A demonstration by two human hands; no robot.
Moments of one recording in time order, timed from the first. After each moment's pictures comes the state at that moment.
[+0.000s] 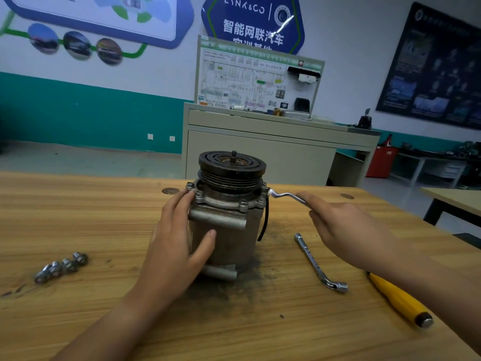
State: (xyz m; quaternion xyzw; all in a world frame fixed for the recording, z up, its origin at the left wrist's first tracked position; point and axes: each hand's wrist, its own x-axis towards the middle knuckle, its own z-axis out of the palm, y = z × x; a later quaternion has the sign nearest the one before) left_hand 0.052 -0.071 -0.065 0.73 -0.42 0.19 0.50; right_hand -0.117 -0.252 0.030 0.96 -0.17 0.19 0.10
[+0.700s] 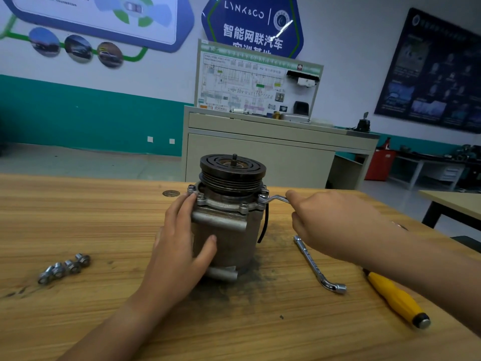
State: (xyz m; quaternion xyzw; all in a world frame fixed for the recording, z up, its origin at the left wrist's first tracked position) left_hand 0.048 -0.071 -0.065 0.74 -0.42 0.17 0.50; right_hand -0.101 -0.216 0.058 0.94 -0.20 0.06 0.26
